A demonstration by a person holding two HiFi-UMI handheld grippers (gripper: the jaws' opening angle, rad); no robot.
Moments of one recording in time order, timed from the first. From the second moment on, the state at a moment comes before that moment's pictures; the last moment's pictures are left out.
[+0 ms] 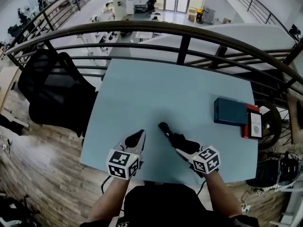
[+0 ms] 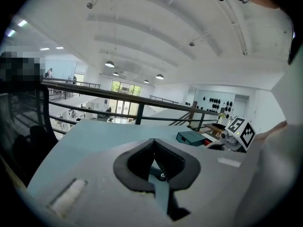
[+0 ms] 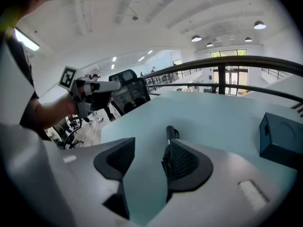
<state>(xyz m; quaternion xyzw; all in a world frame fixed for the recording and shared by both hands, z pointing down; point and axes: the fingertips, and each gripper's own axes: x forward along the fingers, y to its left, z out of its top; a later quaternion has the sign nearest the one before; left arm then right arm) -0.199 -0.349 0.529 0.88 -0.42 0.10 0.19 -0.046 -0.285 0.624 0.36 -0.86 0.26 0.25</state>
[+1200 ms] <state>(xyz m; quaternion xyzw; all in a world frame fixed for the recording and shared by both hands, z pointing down) -0.200 -0.340 0.581 0.87 -0.42 0.12 0.24 -0.019 -0.280 0.774 0.29 -0.76 0.32 0.49</state>
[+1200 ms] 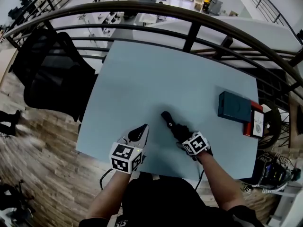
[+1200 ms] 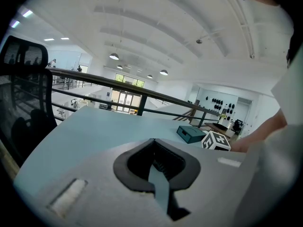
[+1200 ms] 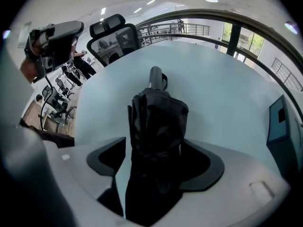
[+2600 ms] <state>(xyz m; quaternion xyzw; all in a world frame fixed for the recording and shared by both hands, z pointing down) -0.198 -0.343 0.544 0.87 -0.43 0.09 0.22 -0.010 -0.279 0.776 0.31 -0.75 0.27 0.52</state>
